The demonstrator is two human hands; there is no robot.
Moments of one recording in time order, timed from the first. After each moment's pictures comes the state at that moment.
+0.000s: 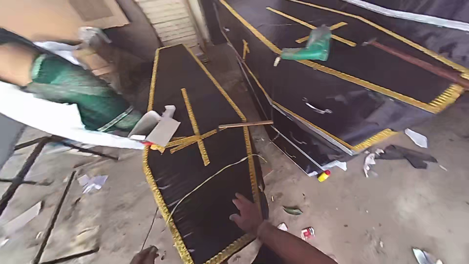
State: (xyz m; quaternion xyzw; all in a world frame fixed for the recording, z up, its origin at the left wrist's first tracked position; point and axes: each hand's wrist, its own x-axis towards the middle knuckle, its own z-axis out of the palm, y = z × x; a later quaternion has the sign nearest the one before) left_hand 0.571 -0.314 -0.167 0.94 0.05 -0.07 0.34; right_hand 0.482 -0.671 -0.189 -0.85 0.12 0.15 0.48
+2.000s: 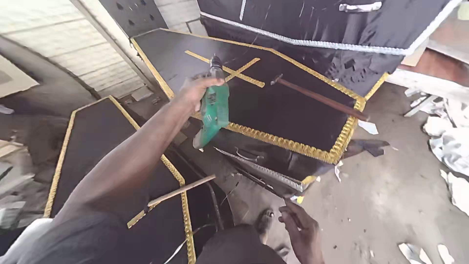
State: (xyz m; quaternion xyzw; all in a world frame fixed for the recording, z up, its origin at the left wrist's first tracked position) left_hand 0.736 -1.120 0.211 0.65 -0.34 -0.30 0.61; right_hand 0.325 -1.011 -0.039 -0.67 0.36 -0.41 0.51
